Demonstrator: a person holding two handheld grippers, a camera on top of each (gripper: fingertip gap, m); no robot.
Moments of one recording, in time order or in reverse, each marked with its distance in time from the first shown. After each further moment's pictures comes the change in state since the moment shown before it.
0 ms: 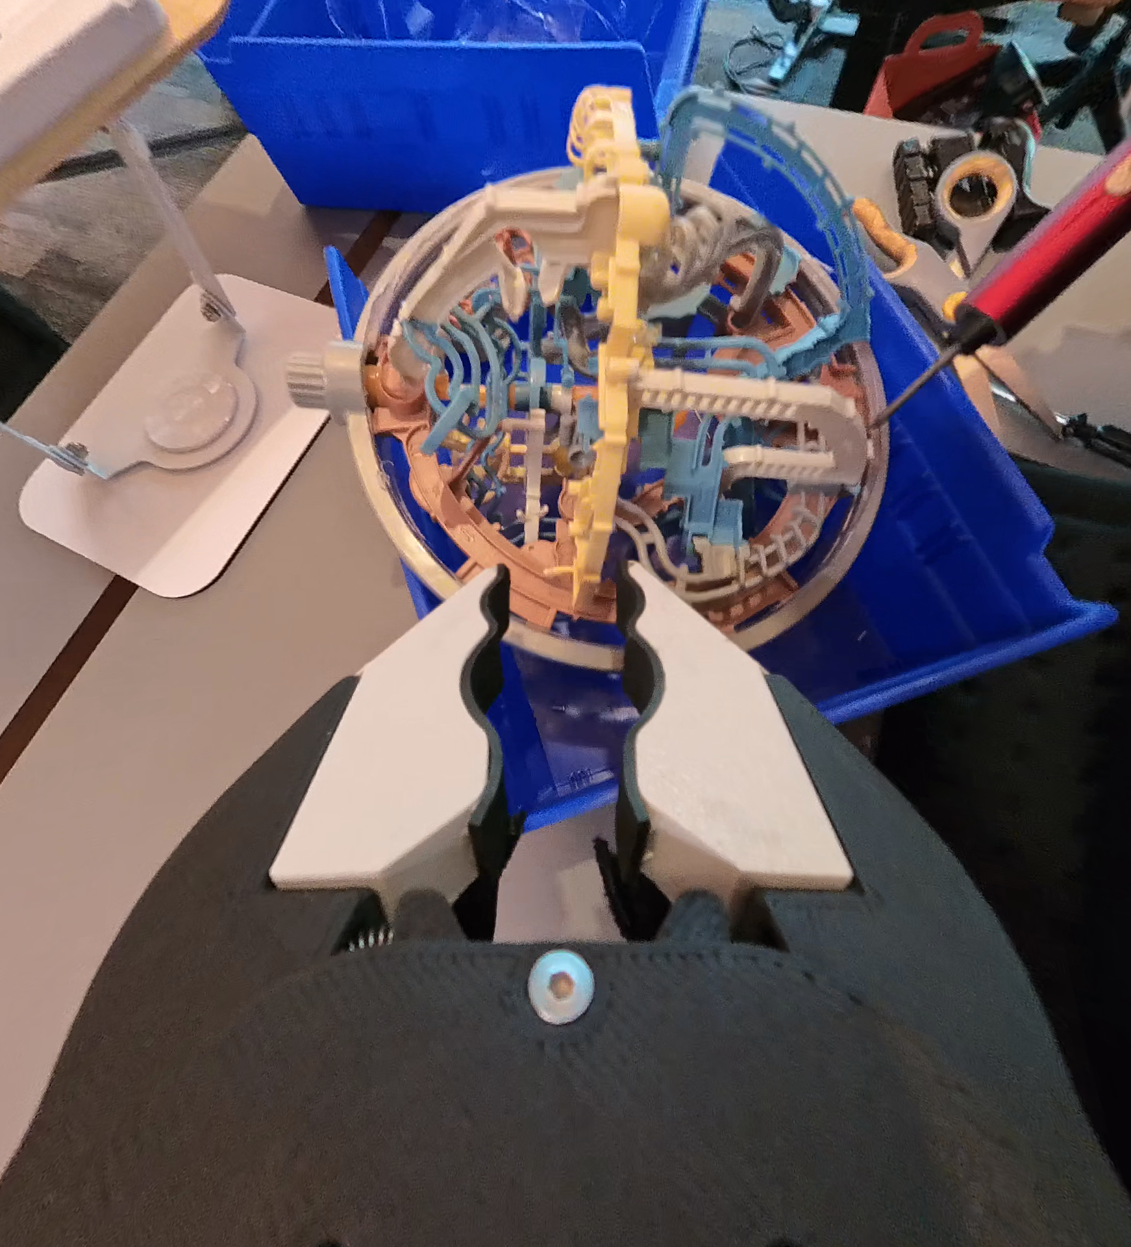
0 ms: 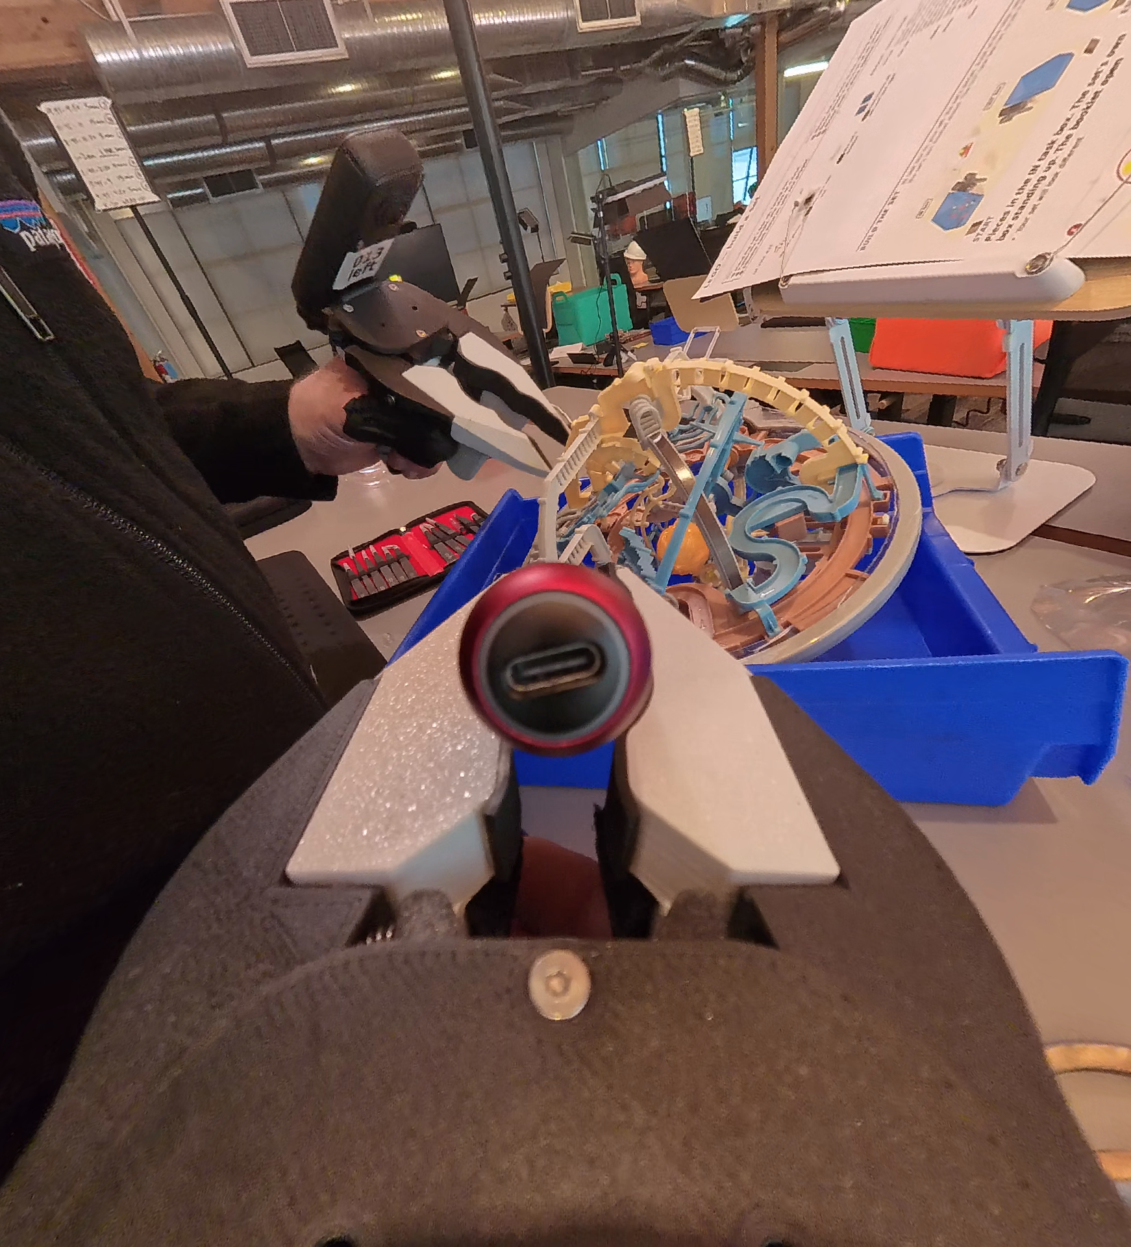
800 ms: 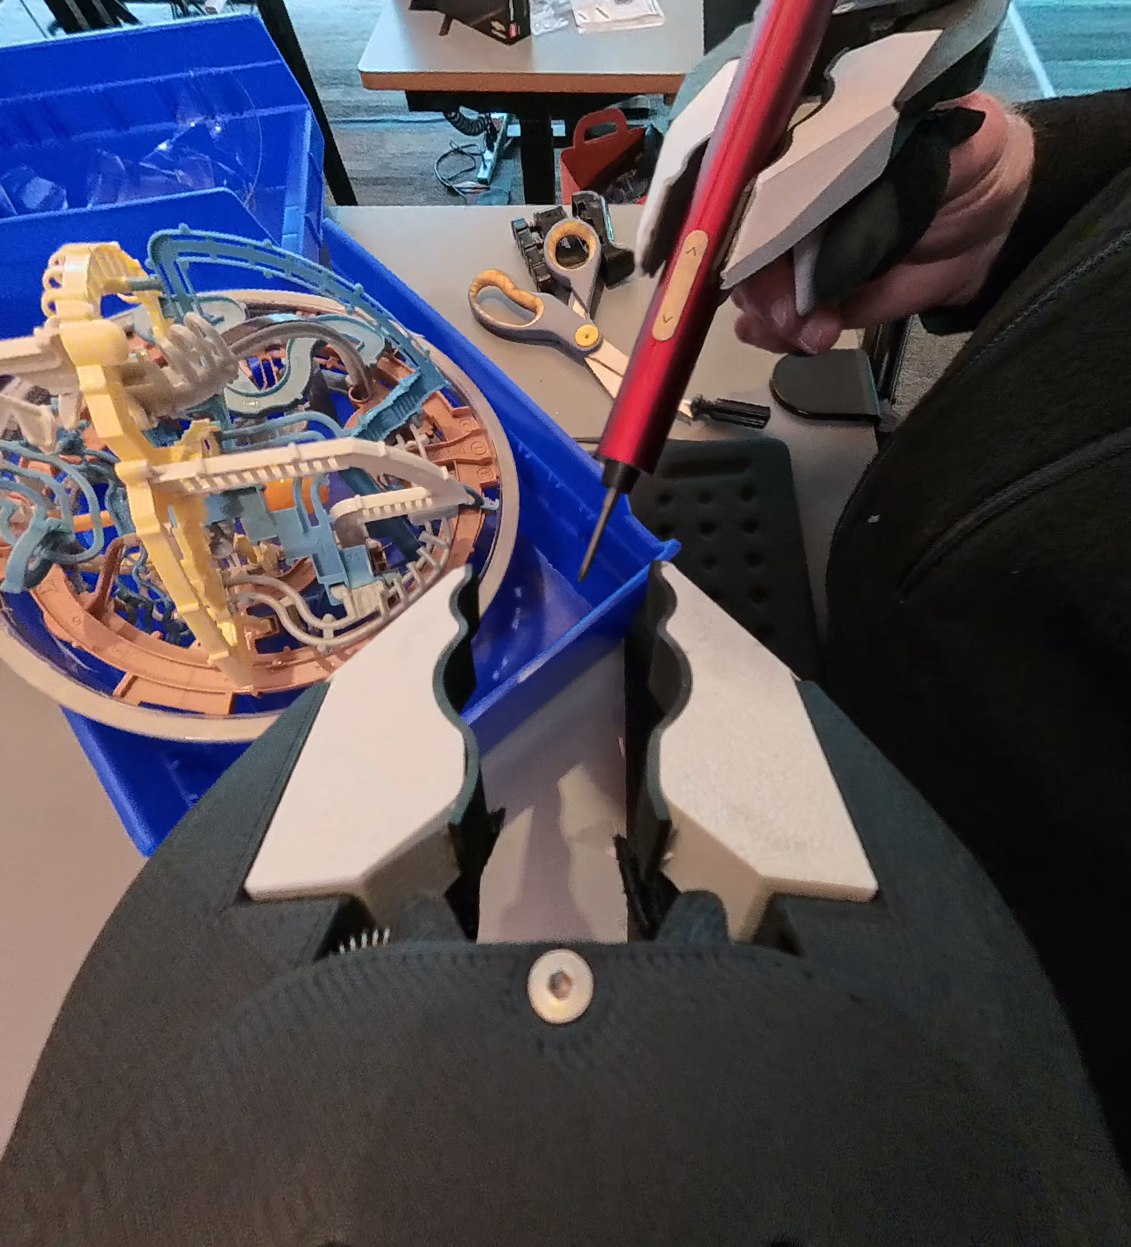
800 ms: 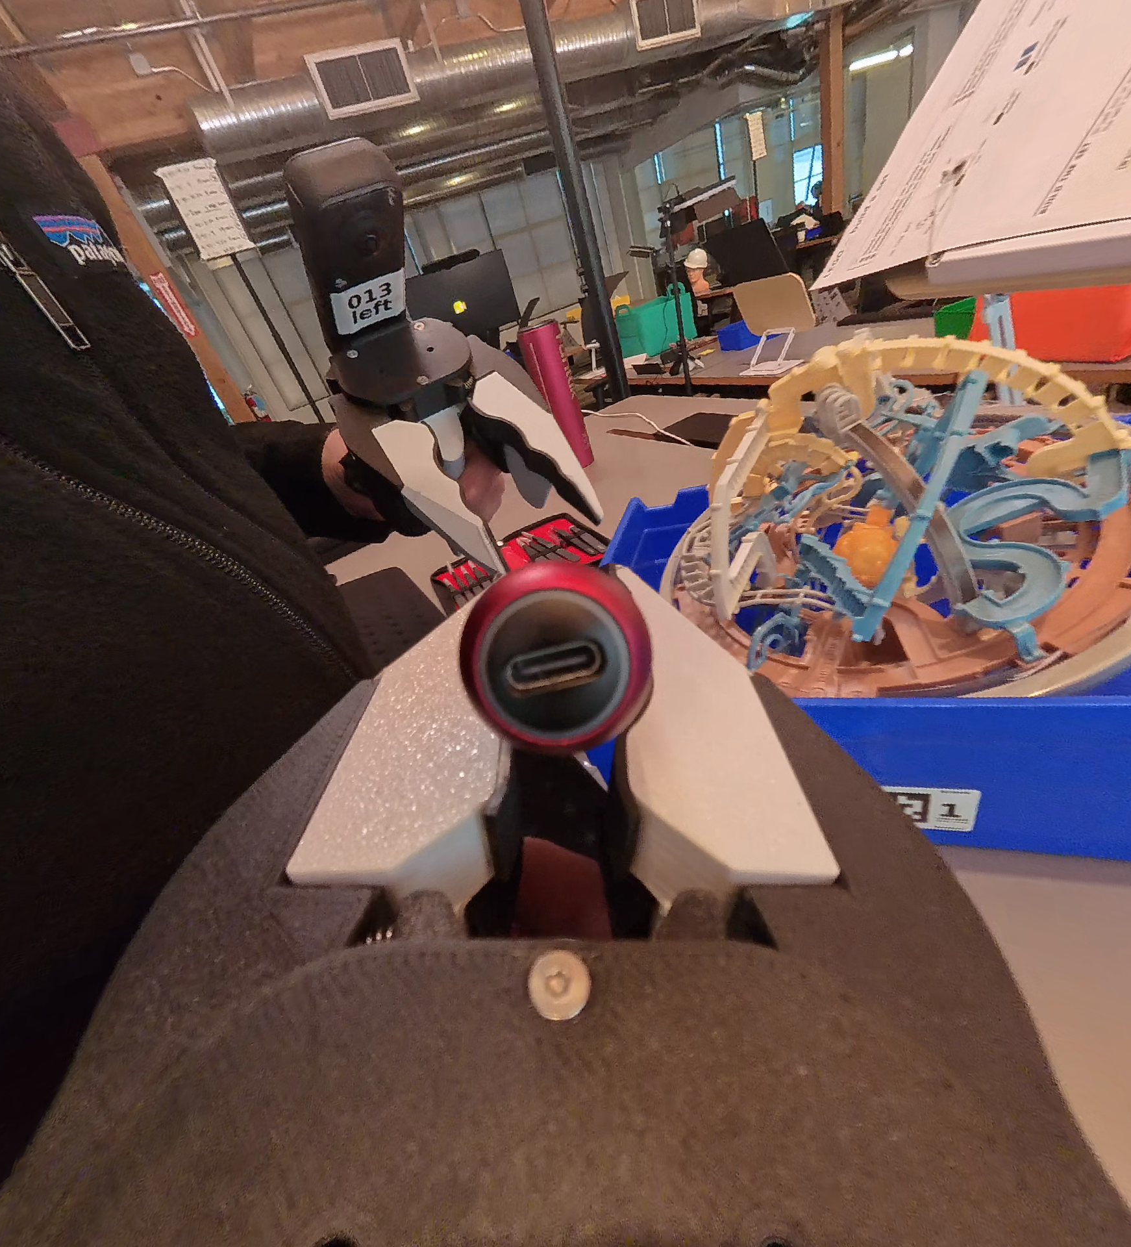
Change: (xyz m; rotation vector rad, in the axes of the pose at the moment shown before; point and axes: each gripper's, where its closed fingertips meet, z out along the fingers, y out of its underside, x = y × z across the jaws) left arm 0.119 -0.003 -0.033 0.109 0.326 0.180; right arm -0.069 0.006 0.020 0.022 -0.087 0.062
